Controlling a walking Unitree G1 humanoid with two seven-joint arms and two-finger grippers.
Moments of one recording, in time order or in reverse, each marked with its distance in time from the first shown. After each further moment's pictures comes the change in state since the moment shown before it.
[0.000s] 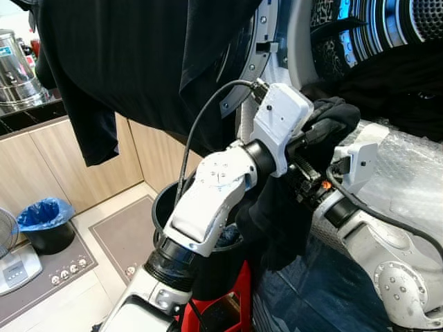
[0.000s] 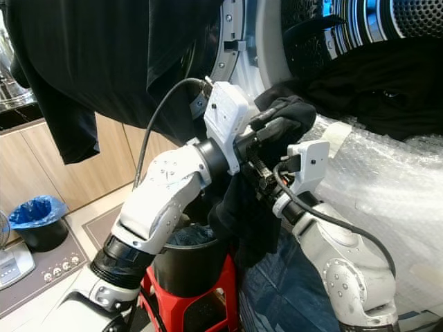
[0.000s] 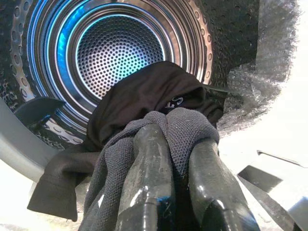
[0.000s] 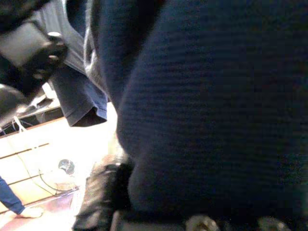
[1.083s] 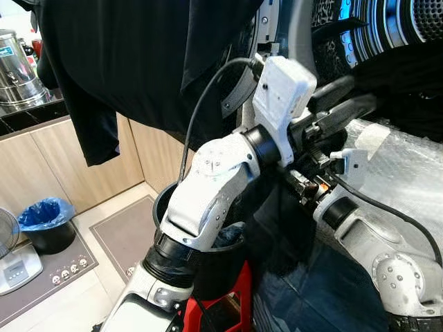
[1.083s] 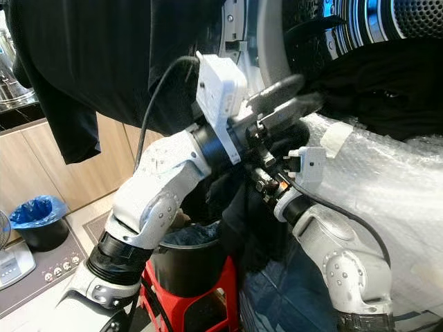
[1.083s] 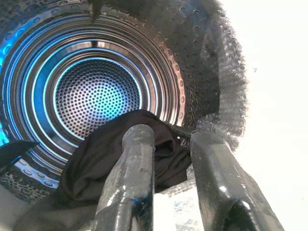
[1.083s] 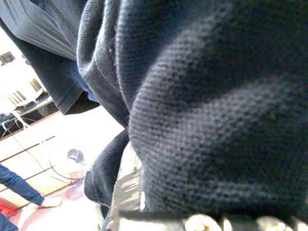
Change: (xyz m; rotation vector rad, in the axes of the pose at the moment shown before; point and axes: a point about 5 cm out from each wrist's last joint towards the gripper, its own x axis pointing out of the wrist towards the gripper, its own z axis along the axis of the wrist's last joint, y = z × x) left arm 0.001 -0.004 0.031 -0.062 -0.149 -0.094; right arm 0.004 -0.015 -0.015 0.123 0.100 -0.054
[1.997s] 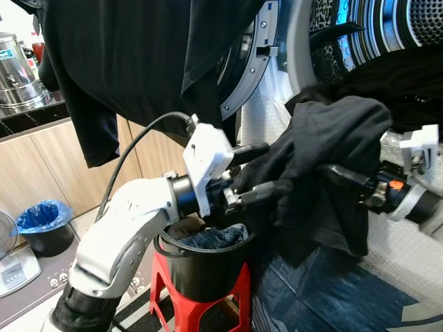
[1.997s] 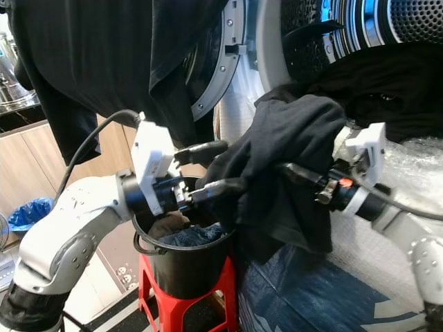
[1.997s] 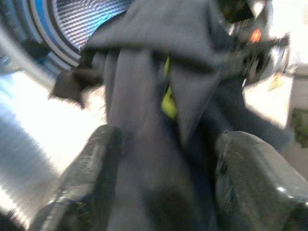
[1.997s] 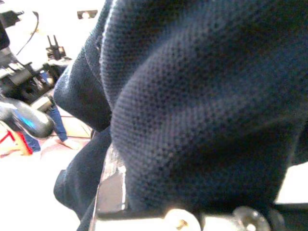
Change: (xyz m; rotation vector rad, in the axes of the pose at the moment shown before) left arm -0.121 -0.001 -0.010 0.028 0.379 0.001; right arm -0.059 -0.030 0.083 -0.280 0.023 0.497
